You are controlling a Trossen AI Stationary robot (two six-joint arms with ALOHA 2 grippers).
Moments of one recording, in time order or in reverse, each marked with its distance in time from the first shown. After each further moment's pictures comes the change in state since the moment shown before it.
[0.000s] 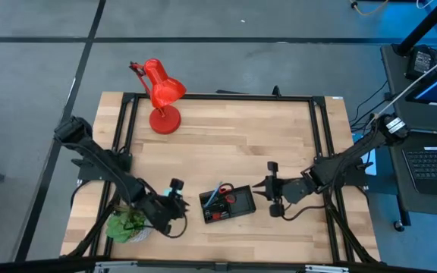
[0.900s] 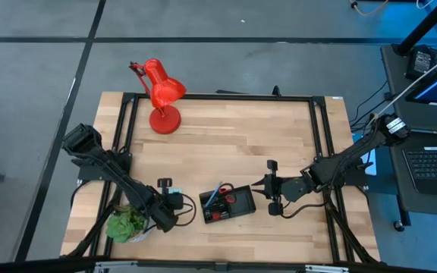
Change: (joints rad) left arm 0.010 0.159 0.092 -0.418 0.143 -0.519; right arm -0.023 0.000 0.000 0.013 0.000 0.000
